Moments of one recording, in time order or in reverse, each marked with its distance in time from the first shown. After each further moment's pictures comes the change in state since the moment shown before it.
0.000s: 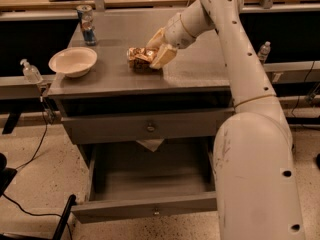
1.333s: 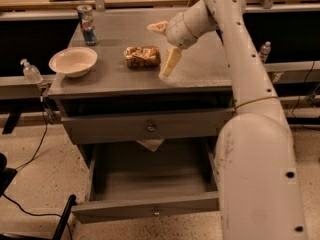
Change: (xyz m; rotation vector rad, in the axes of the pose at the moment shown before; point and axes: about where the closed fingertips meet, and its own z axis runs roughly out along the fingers) arm -0.008 0.005 -0.003 -0.013 -0.061 -0.033
